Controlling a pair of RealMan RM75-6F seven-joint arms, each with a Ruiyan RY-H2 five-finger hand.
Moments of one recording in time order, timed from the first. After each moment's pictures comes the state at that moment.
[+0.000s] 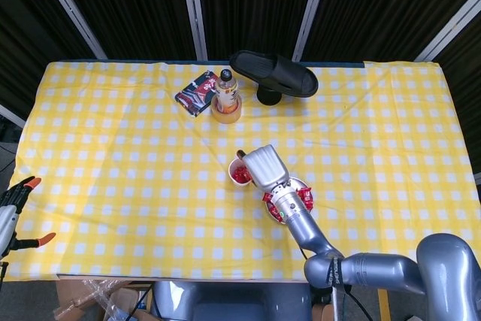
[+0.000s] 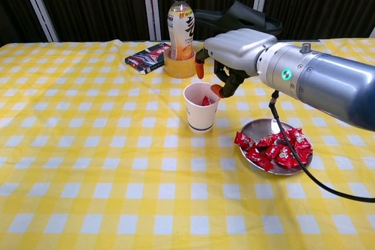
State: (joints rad) left arm -0.10 -1.00 -0.01 -1.72 1.39 1.29 -0.22; right arm 0.94 -1.65 0.23 -1.57 -0.88 1.07 -0.79
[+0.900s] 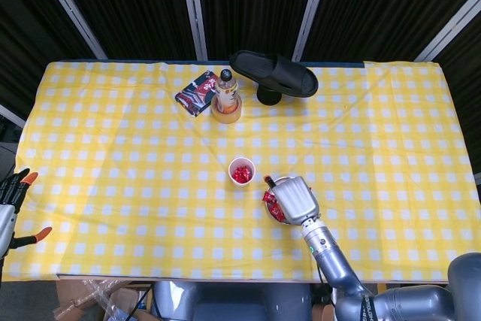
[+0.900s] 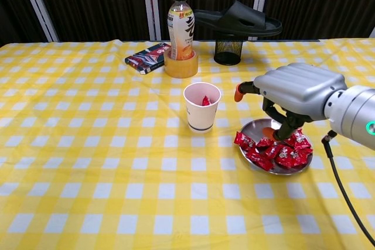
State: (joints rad) left arm -0.07 -1.09 -0.02 -1.61 1.49 1.46 -0.09; right arm 0.75 -1.56 0.03 -1.80 -0.94 1.25 -0.86
